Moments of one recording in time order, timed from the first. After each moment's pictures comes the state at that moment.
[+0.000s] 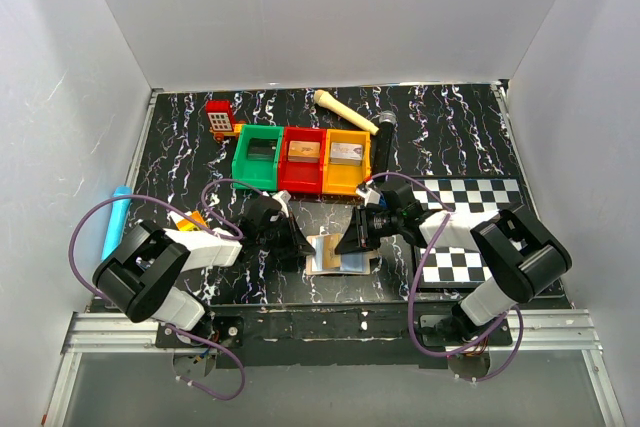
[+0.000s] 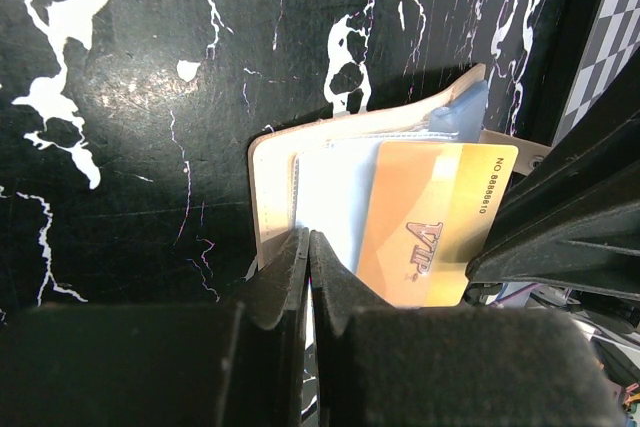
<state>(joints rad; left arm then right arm) -0.66 1.47 0.44 0.24 0.31 -0.92 0.62 1.55 0.55 0.25 -0.78 0.78</state>
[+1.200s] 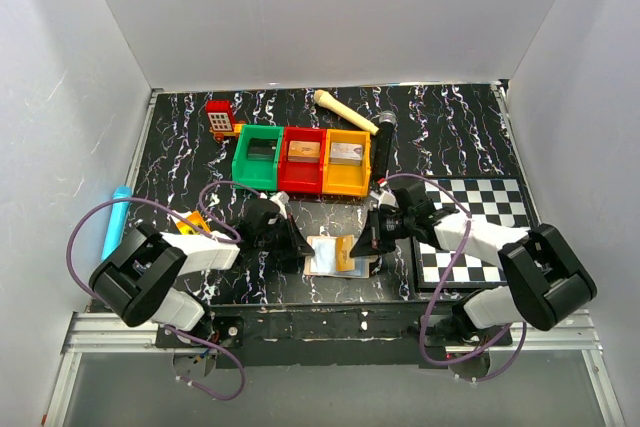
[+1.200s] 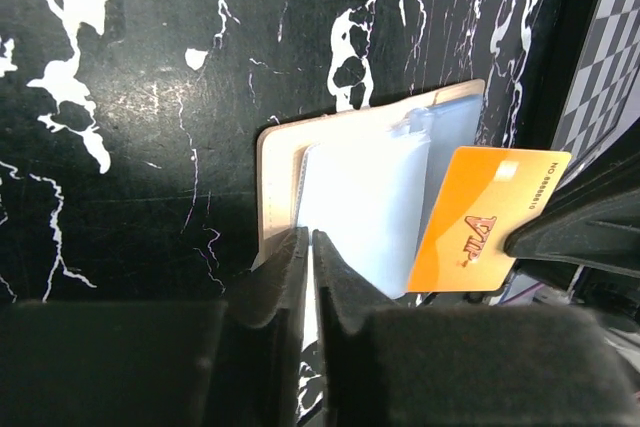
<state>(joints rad) -0.66 1.44 0.41 0.26 0.30 -0.92 0.57 1.39 0.55 -0.04 -0.71 0.72</state>
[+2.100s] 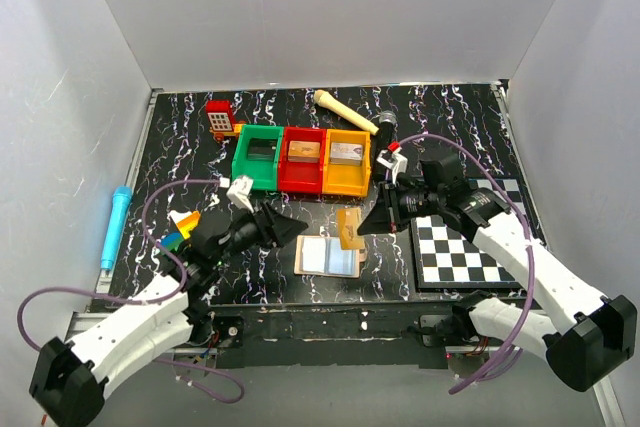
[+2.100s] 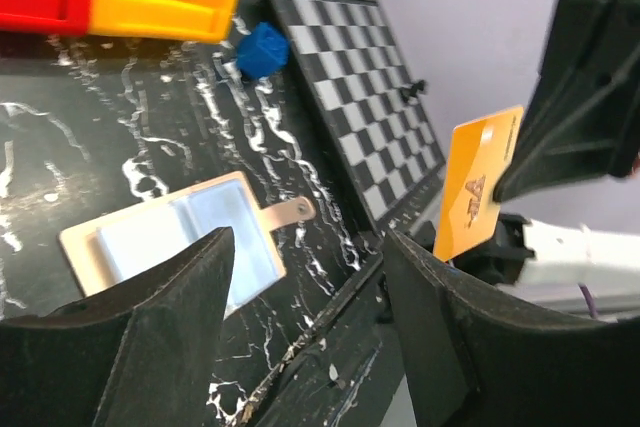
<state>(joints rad) -0.65 0.74 0.37 0.14 0.21 -0.81 0.56 1.04 0.88 -0.52 -0.75 0.44</state>
